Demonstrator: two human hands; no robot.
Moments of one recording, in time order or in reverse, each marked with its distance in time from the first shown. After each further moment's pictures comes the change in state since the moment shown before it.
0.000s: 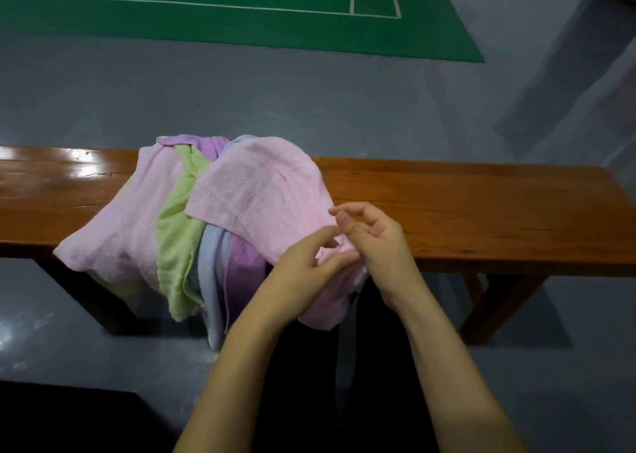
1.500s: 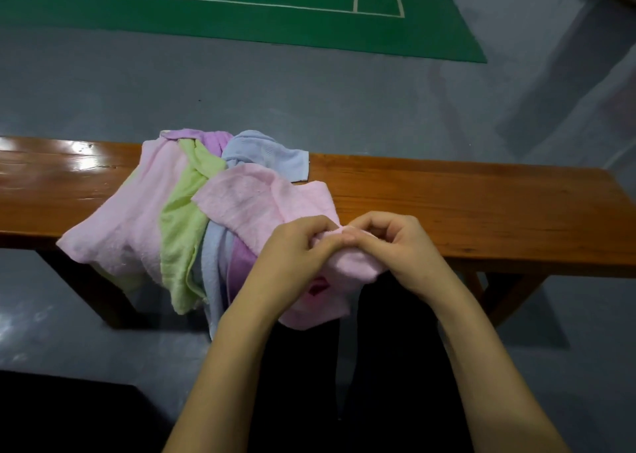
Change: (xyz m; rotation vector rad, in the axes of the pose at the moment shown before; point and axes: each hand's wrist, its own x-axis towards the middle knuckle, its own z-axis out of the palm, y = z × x) left_hand -0.005 0.018 -0.019 0.084 0.139 0.049; right_hand -0.007 -0.015 -0.021 -0.327 -0.168 -0.087
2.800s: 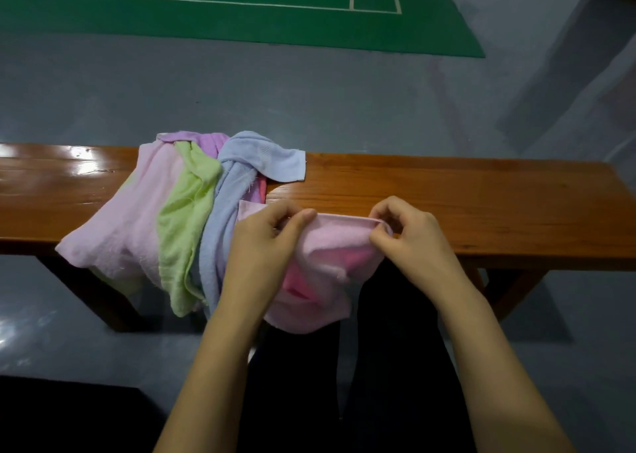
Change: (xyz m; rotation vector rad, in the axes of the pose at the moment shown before) left_hand -0.003 0.005 -0.012 -0.045 0.299 -0.002; right_hand -0.002 0.001 -0.017 -0.504 0.164 0.007
